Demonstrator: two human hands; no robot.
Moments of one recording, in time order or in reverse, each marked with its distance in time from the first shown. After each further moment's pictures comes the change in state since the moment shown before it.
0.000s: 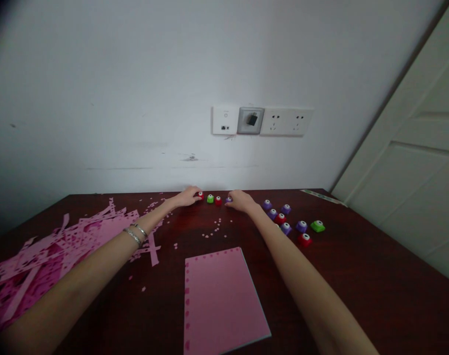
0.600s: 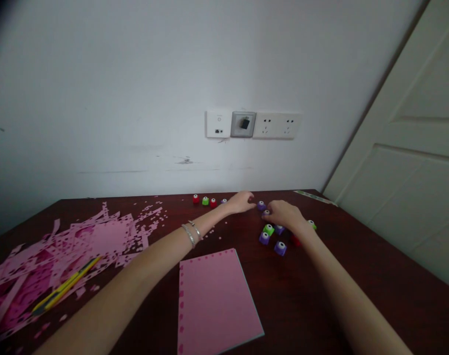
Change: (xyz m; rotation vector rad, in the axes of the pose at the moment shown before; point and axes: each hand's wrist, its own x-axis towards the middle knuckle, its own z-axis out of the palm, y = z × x) left_hand 0.068 0.193 0.049 -0.157 -0.022 0.160; right_hand -0.115 0.077 -0.041 -0.159 -0.035 0.370
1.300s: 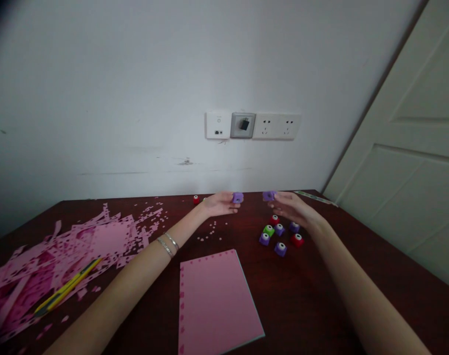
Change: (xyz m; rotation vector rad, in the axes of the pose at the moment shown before) left_hand -0.056 -0.028 -0.038 -1.363 -0.262 -0.130; right_hand -0.014 0.020 -0.014 1.171 -0.024 -0.173
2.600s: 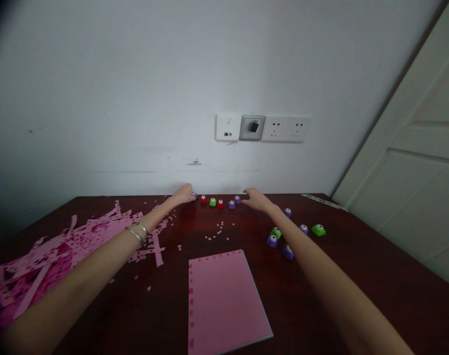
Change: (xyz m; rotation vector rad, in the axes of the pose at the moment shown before) left_hand -0.080 0.032 -0.112 1.514 0.840 -0.278; right_hand 0.108 0.004 0.076 -0.896 -0.012 -0.139
